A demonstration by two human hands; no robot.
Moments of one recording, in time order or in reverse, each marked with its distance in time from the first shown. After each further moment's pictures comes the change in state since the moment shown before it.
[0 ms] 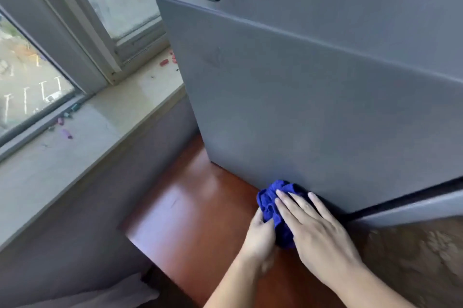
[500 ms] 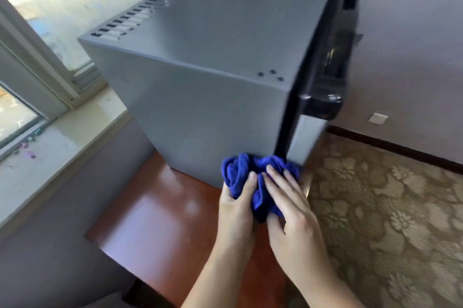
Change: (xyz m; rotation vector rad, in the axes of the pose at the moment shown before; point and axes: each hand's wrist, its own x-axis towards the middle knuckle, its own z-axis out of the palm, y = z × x) left_hand -0.072 0.000 0.099 -0.112 0.015 0.283; right_hand -0.075 0.002 -0.064 0.756 0.546 0.390
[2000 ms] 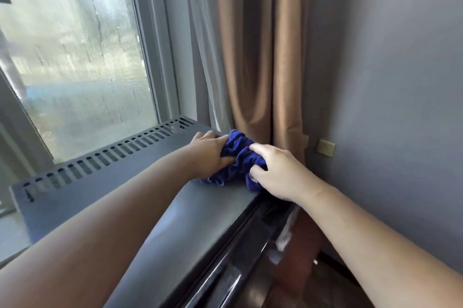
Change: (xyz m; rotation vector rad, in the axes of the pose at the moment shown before) left_hand 0.145 0.237 0.342 2.049 -0.169 0.547; right_hand 0.406 0.010 -0.235 -0.220 -0.392 -0.213
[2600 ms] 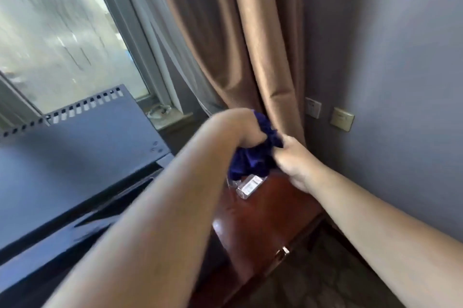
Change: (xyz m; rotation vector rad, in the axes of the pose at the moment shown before) left_hand 0.219 0.206 0.036 -0.049 -0.083 -0.385; right_hand 0.108 0.274 -0.031 0.977 -0.221 0.120
